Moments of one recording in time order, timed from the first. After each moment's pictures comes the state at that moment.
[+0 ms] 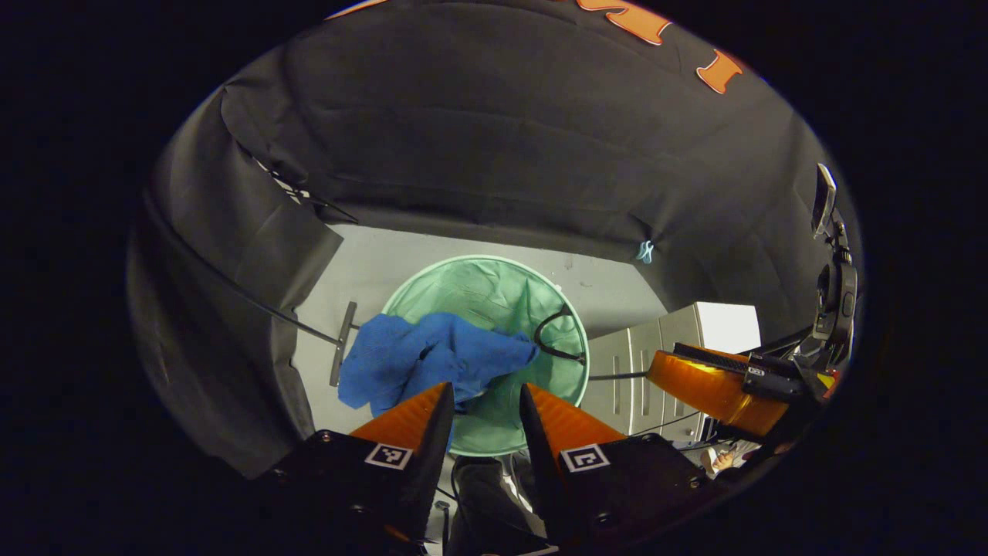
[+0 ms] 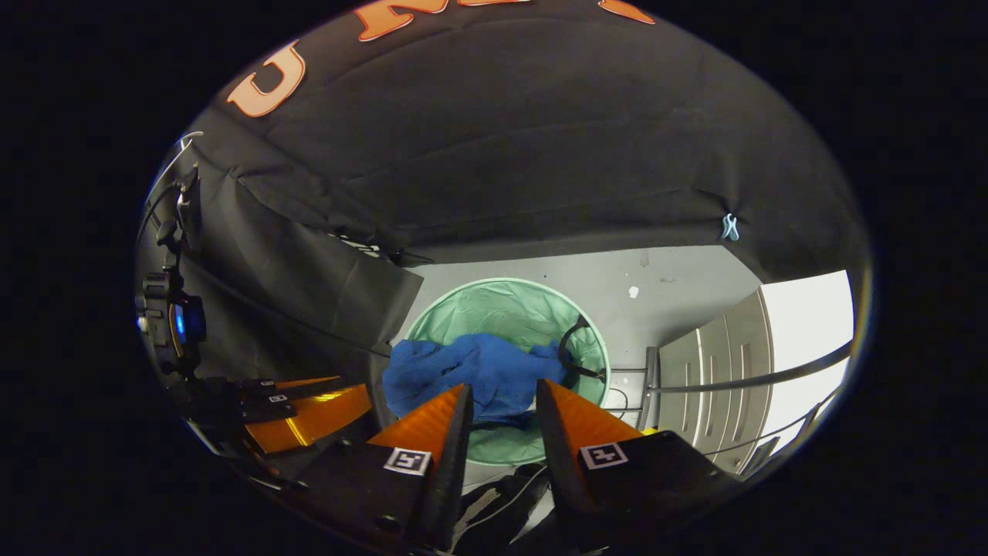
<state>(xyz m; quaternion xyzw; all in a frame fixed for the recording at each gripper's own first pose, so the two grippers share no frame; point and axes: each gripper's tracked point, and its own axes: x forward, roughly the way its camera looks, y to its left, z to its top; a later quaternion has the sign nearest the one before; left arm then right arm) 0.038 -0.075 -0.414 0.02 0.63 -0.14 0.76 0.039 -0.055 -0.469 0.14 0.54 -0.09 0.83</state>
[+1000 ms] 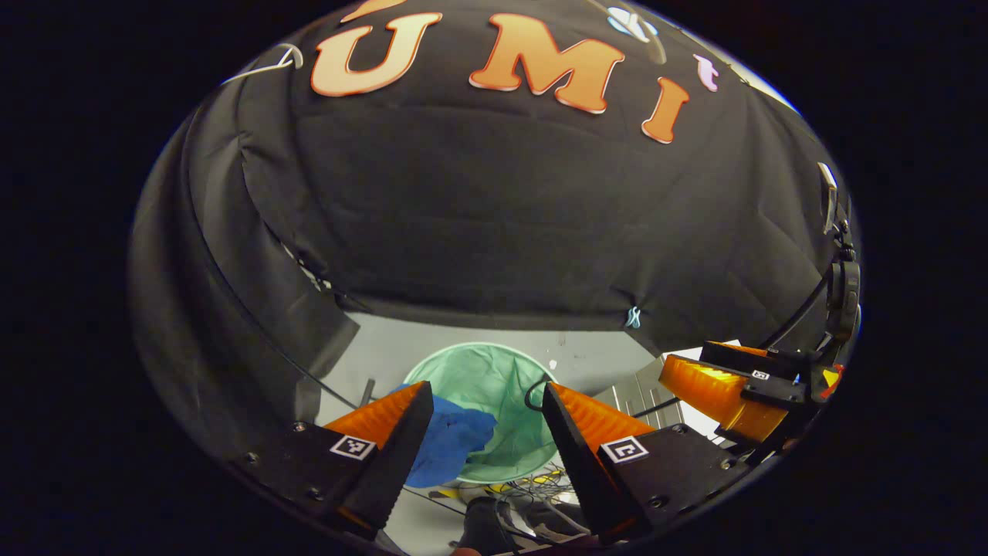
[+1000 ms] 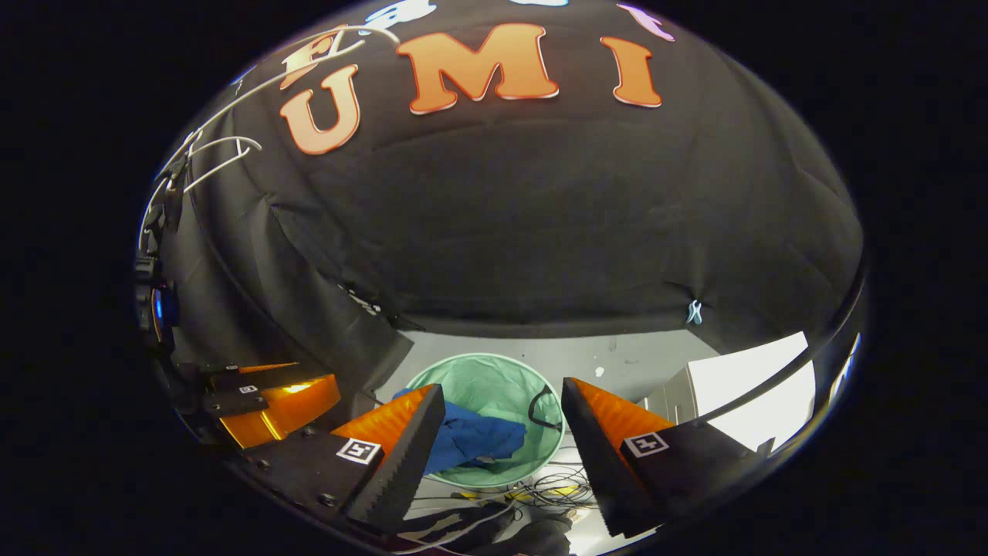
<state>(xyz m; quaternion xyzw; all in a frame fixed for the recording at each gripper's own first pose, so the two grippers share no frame) 0.063 -0.093 -0.264 0.04 0.47 -0.15 0.87 0.022 -0.058 -0.294 0.05 0.38 -0.10 0.92</state>
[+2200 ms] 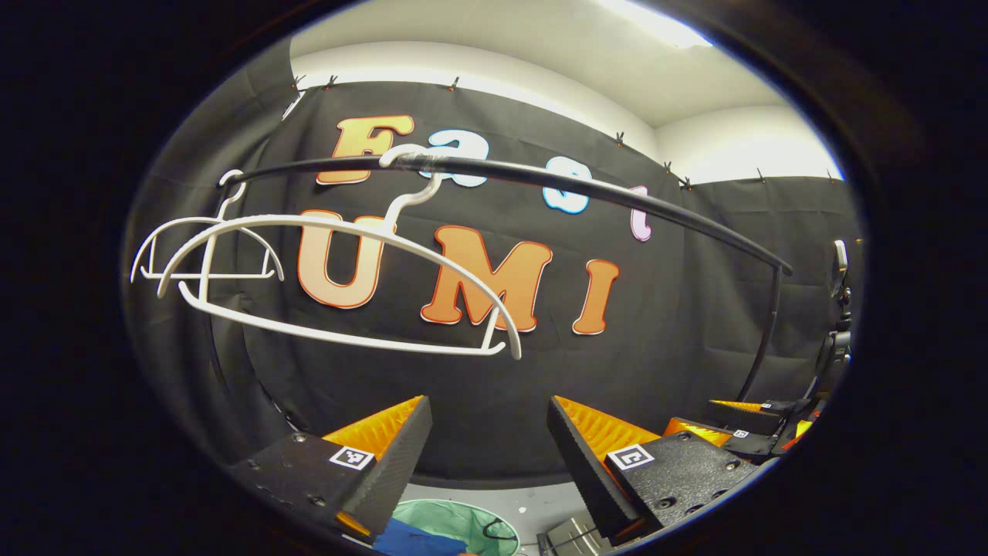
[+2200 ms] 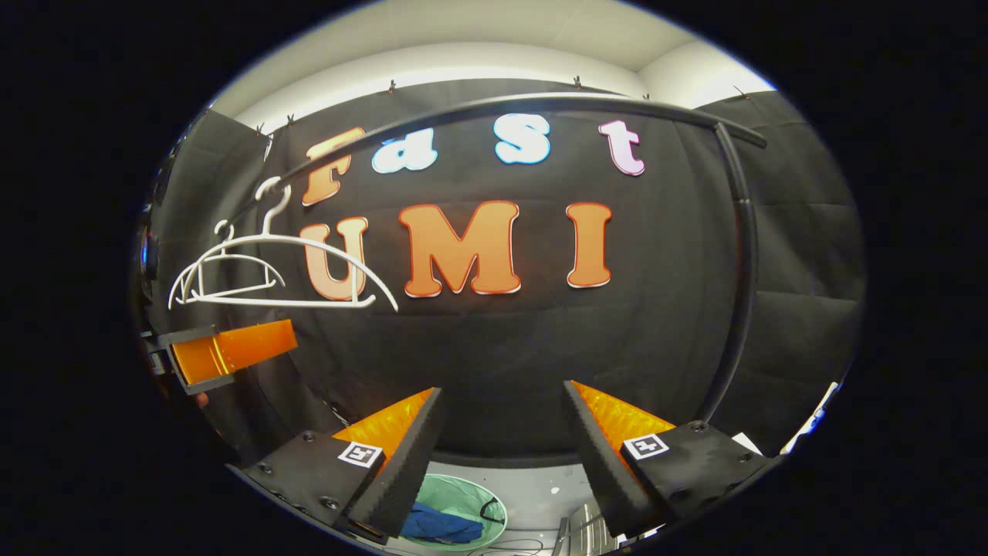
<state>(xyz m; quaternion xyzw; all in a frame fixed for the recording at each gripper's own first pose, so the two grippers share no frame) 0.104 -0.184 0.015 -0.03 0.13 -0.18 0.97 -0.002 -0.113 -0.028 -0.03 0.10 -0.12 0.99</state>
